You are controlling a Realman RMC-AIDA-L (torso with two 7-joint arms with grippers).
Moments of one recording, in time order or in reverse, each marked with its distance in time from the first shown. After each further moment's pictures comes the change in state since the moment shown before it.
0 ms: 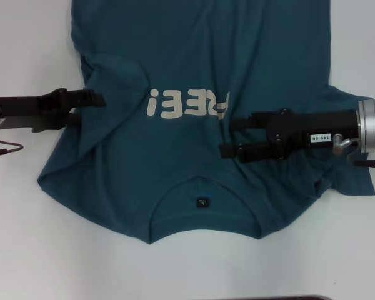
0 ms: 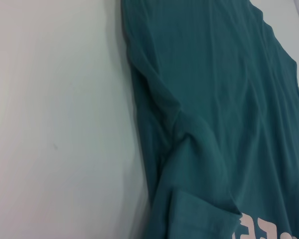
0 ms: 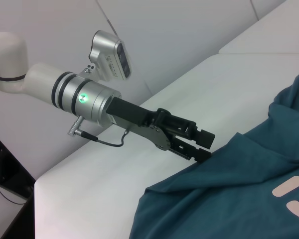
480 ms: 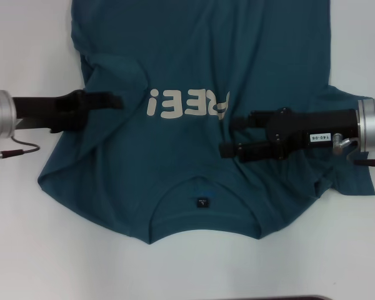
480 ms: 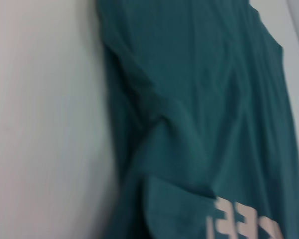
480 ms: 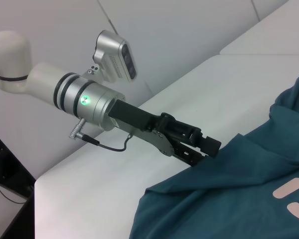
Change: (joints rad) left arm -0.019 -0.022 0.009 0.005 -0.004 0.024 0.006; right arm 0.002 0.000 0.000 0.000 0.000 0.000 -0.006
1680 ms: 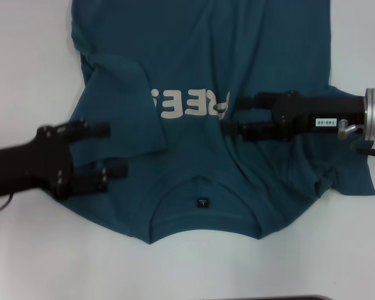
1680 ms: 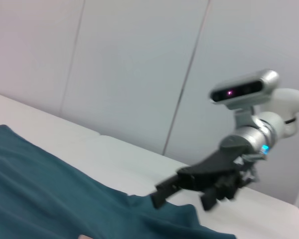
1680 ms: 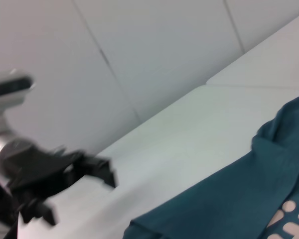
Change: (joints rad) left arm 0.202 -0.033 -0.183 -0.035 -0.232 0.541 1.243; right arm -0.008 0.008 0.065 -0.006 0.027 0.005 -0.030
